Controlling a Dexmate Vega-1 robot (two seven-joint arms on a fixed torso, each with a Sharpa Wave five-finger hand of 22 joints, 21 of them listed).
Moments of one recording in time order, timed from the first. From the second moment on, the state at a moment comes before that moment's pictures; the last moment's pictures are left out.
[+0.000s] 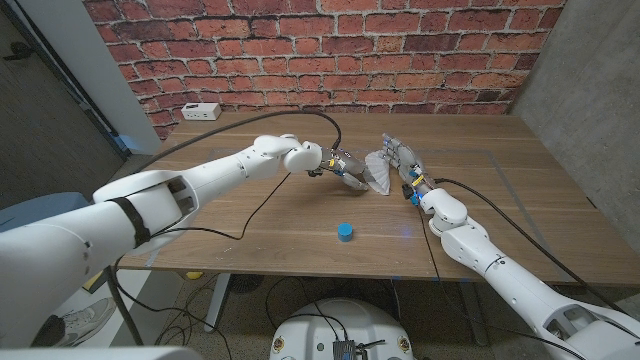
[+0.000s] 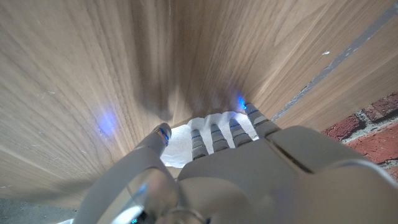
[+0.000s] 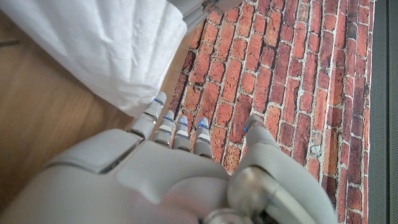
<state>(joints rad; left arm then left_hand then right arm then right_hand) 0.12 0.41 1.18 -1.06 0.78 -0.41 -0.26 0.20 0.15 0.66 0.08 0.18 0.06 -0.18 0.18 0.18 0.01 -0.10 0.21 0.18 -0.05 -0.03 0.18 0.17 0.06 0.07 0.24 0.20 -0.85 -0.46 -0.48 -1.34 0.53 0.30 -0.01 0.29 0.15 0.37 -0.09 0.17 0.15 0.00 0.18 0.19 0.10 0.08 0.19 0.19 0.10 0.09 0.21 0.20 0.28 0.10 0.21 0.17</state>
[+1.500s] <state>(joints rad) 0.15 0.47 1.13 -1.15 0.75 -0.38 -0.25 0.22 0.11 0.64 0.02 0.18 0.09 -0.21 0.19 0.18 0.04 -0.12 0.21 0.18 0.00 -0.03 0.18 0.16 0.09 0.06 0.25 0.19 -0.79 -0.57 -0.58 -1.42 0.29 0.09 -0.06 0.28 0.15 0.37 -0.08 0.17 0.16 -0.02 0.19 0.19 0.12 0.08 0.20 0.19 0.10 0.08 0.21 0.20 0.26 0.10 0.20 0.17</state>
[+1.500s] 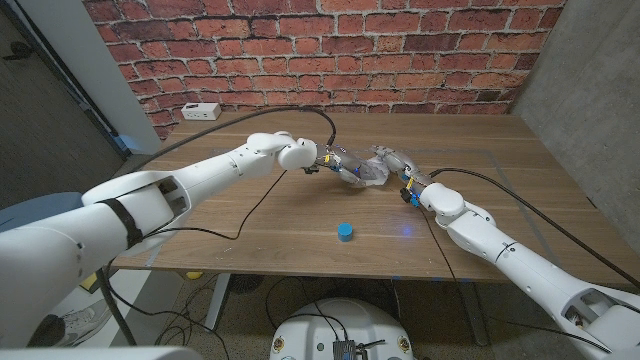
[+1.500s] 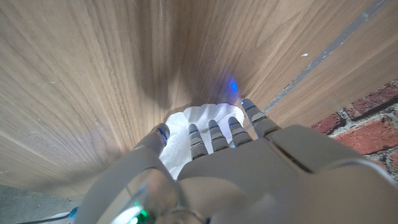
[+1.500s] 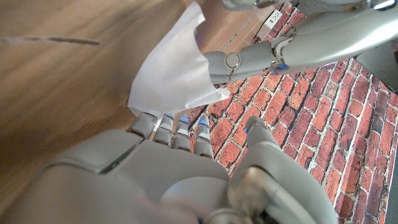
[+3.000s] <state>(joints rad) 0.45 0.55 0.68 -1.31 0.03 -0.62 -0.23 0.21 0.12 0.65 -0.09 0.17 0.07 -0.18 0.17 0.18 0.20 -0.07 0.18 0.19 0.29 -0.04 0.17 0.17 0.24 0.13 0.28 0.20 -0.75 -0.67 -0.69 -1.58 0.02 -0.12 -0.10 0.16 0.13 0.34 0.03 0.19 0.14 -0.02 0.18 0.18 0.10 0.06 0.19 0.19 -0.04 0.01 0.18 0.20 0.08 0.00 0.18 0.17</state>
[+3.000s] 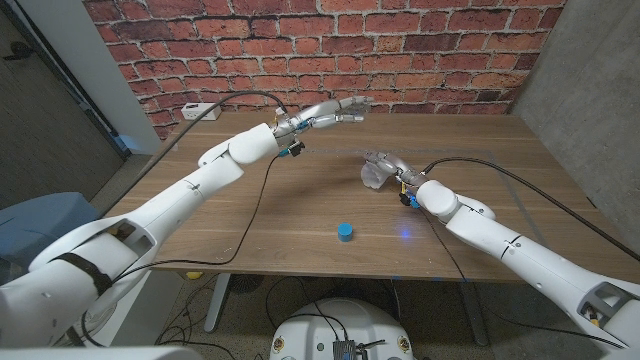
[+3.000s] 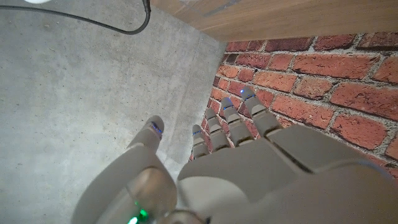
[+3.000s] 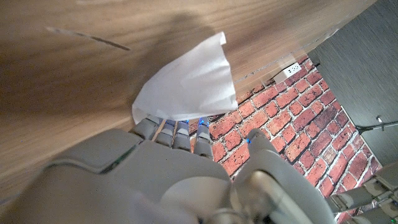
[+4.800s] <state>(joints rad) 0.42 0.50 0.65 -1.24 -0.12 -0.61 -0.33 0.19 0.14 0.65 -0.06 0.17 0.02 -0.18 0.17 0.18 0.15 -0.07 0.18 0.19 0.28 -0.04 0.18 0.17 0.24 0.16 0.27 0.20 -0.58 -0.65 -0.95 -1.55 -0.36 -0.35 0.15 -0.03 0.04 0.14 0.20 0.24 -0.17 -0.09 0.17 0.18 -0.18 -0.11 0.17 0.17 -0.20 -0.05 0.17 0.03 -0.23 -0.09 0.16 0.15</state>
